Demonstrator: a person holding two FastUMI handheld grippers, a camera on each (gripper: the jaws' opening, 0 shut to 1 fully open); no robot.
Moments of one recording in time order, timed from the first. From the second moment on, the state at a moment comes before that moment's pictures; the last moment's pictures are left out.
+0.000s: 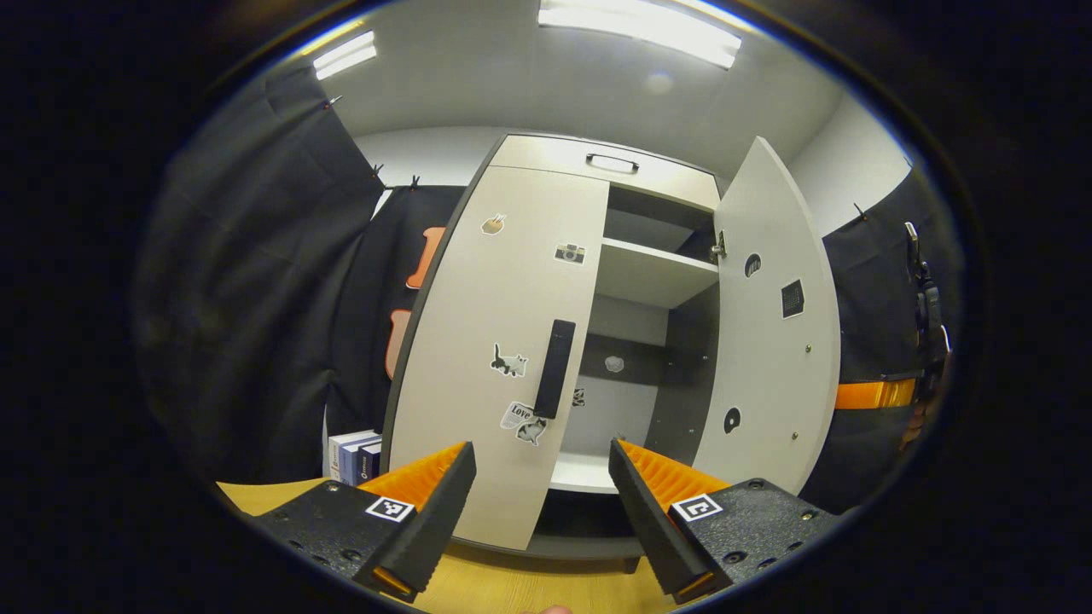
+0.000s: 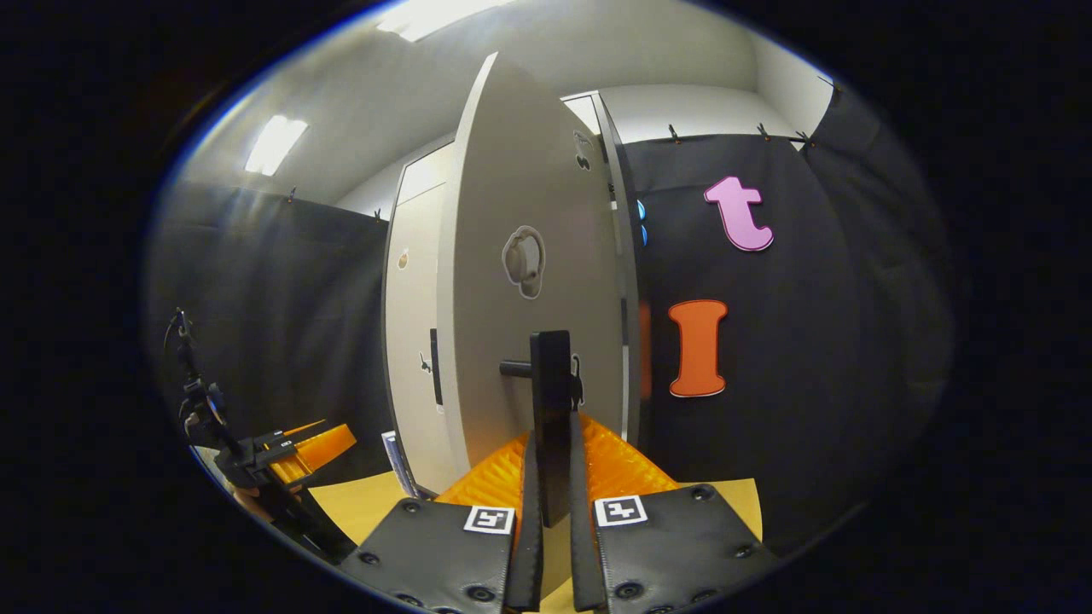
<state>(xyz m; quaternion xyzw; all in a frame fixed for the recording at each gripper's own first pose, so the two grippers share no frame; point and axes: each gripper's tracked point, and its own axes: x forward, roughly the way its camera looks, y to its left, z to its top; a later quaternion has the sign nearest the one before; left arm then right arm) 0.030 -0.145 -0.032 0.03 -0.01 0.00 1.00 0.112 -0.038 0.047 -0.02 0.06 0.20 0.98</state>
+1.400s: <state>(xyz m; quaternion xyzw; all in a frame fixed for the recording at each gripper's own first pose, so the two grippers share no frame) 0.157 -0.140 0.020 0.04 0.00 -0.03 1.00 0.061 -0.087 0.047 -0.01 0.05 0.10 0.99</state>
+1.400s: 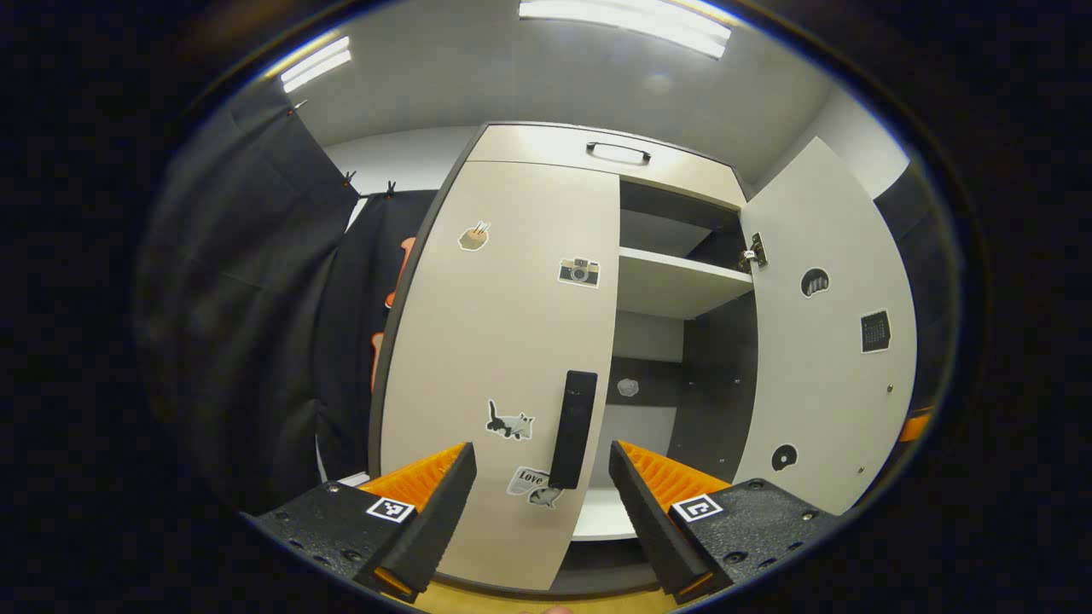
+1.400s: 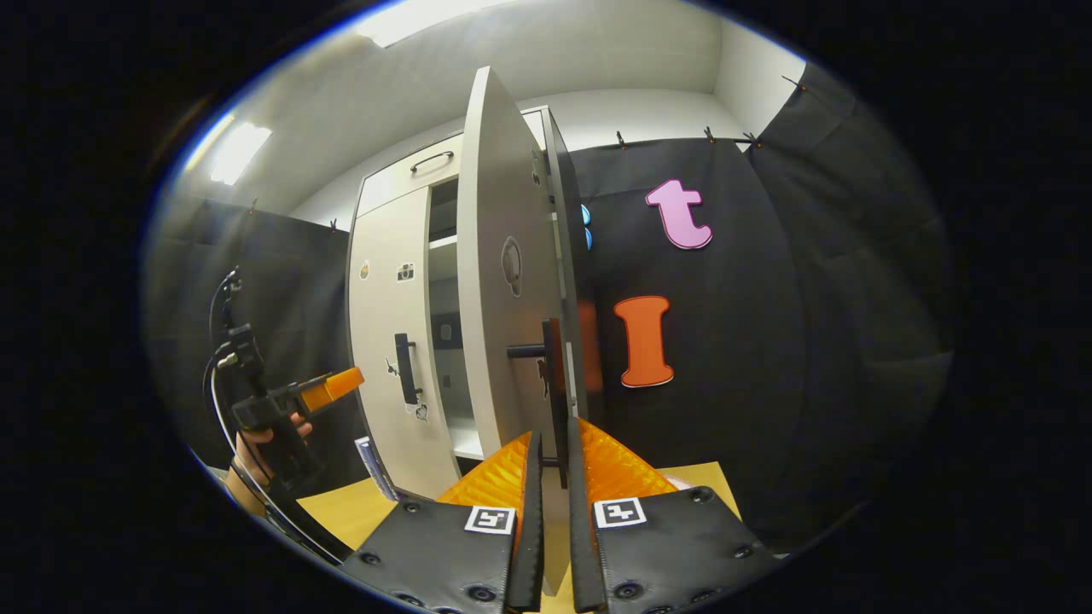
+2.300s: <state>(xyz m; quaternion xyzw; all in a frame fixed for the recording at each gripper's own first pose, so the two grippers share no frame) 0.273 -0.177 -0.001 0.12 0.00 -0.03 0.99 0.014 -0.140 0.020 -0.01 0.06 0.00 1.00</state>
